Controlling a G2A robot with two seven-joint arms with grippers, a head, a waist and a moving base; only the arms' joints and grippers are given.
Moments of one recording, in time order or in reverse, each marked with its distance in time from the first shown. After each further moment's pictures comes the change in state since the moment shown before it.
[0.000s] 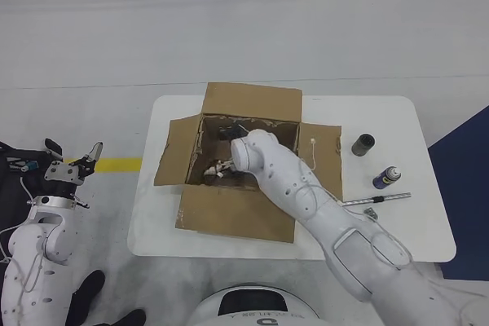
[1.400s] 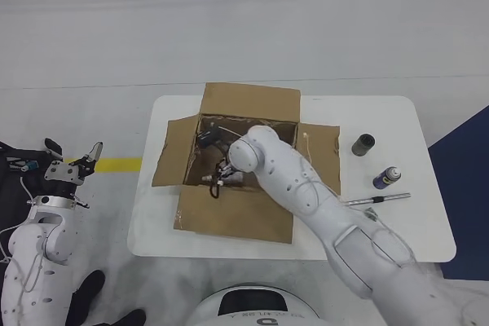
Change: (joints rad) left arm 0.000 0.000 0.000 0.000 0.000 0.000 0.000; right arm 0.050 -0.015 -0.057 0.070 0.065 -0.430 -0.009
